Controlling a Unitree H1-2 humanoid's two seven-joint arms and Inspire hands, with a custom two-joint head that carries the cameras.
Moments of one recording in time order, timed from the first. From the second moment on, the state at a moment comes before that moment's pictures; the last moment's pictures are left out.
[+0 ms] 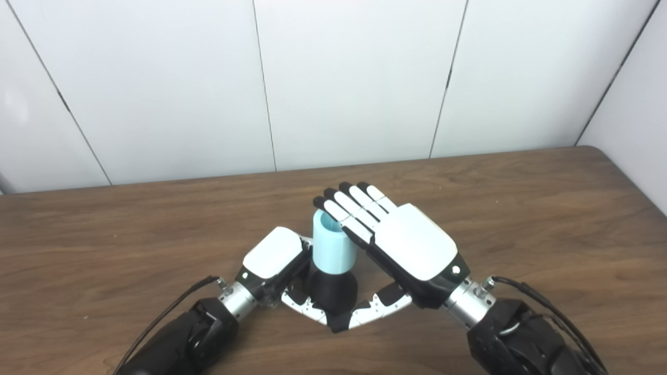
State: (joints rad) left arm -0.54 0.30 -0.75 0.53 0.71 -0.48 0.27; right arm -0.11 -0.25 0.24 -0.56 -1.06 -0.13 0.32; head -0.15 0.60
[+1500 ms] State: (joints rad) left arm -0.54 0.30 -0.75 0.53 0.71 -0.48 0.27; right arm -0.09 -0.27 0.28 -0.55 -1.12 -0.16 0.30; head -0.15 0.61
